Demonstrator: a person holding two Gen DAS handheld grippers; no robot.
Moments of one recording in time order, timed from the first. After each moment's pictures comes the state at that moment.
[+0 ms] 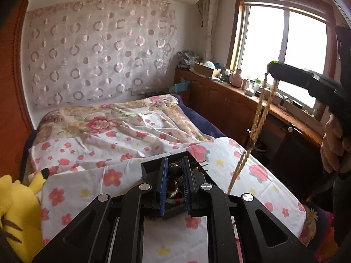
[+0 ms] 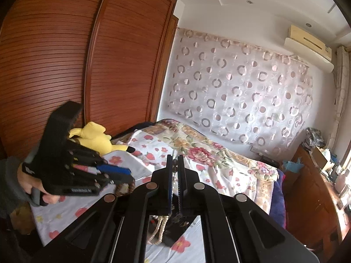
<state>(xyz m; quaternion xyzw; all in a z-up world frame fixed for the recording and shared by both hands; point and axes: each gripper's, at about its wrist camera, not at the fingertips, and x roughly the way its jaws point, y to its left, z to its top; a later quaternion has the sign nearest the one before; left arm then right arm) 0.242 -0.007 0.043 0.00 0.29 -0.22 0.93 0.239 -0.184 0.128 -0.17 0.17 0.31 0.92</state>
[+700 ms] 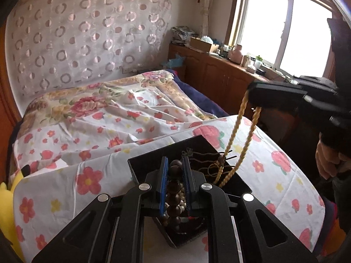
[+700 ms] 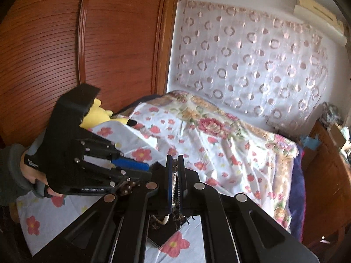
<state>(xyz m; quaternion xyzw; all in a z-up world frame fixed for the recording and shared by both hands) 0.331 -0.035 -0.041 0.02 0.36 -0.24 0.90 0.325 -0.185 0.017 -0.15 0.27 0.35 0.89</state>
